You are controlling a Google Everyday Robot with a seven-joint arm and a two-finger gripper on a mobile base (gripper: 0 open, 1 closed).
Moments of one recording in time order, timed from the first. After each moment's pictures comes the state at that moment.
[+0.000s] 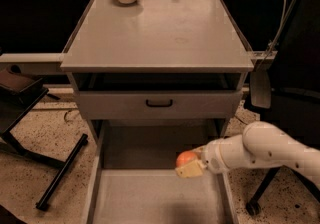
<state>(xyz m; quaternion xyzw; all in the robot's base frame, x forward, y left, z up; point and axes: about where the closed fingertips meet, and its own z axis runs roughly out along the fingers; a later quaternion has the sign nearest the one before) 0.475 -0.093 0.590 -0.38 0.84 0.30 0.25</state>
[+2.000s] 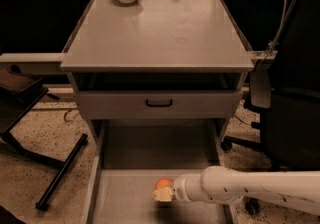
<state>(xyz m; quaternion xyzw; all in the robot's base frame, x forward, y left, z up) 0.452 -0.024 0.431 -0.26 0.89 0.29 0.24</state>
